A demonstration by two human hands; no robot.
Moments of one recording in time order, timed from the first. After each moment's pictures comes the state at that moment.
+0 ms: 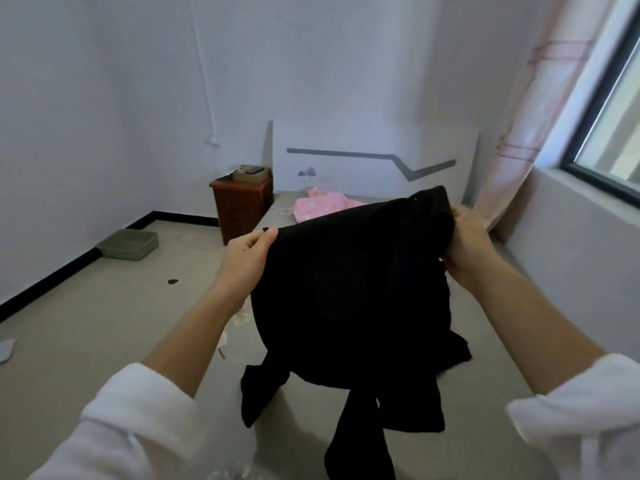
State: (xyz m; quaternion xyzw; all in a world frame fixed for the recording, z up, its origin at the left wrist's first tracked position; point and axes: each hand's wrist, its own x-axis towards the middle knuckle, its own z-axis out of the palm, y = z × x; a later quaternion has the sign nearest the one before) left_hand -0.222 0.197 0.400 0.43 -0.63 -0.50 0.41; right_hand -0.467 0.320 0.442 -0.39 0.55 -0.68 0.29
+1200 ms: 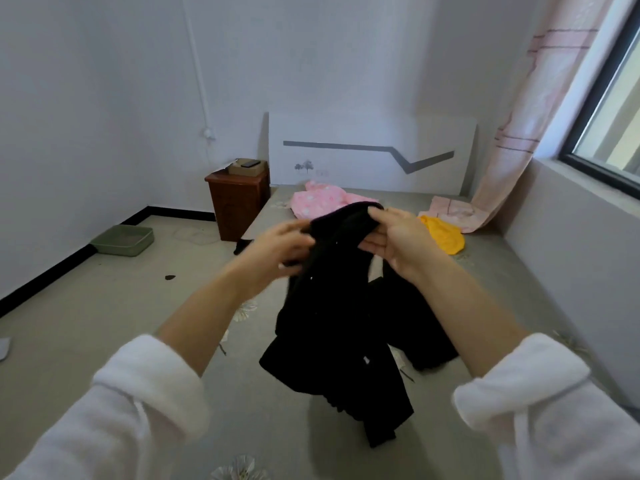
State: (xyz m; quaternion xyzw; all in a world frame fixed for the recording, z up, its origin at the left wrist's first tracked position) left_hand -0.232 0.176 0.406 0.33 -0.62 -0.67 0.24; right_hand -0.419 0.264 0.423 -0.31 0.53 -0.67 0.42
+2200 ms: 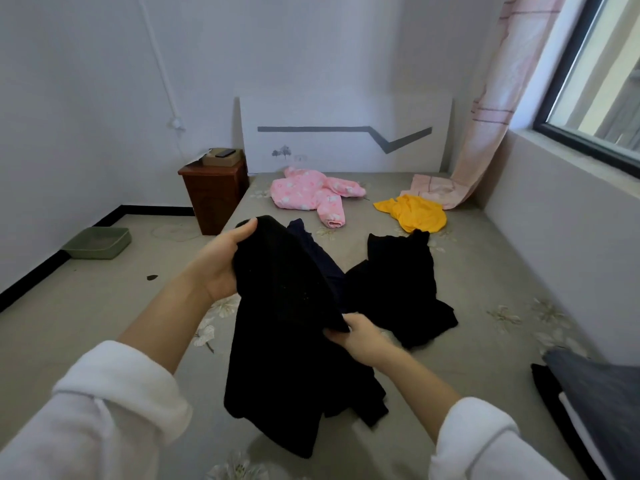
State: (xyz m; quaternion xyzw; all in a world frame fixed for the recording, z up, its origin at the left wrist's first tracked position) left_hand -0.233 0.173 0.402 0.41 -0.43 -0.76 0.26; right_hand -0.407 0.307 0.262 -0.47 0.67 -0.38 0.43
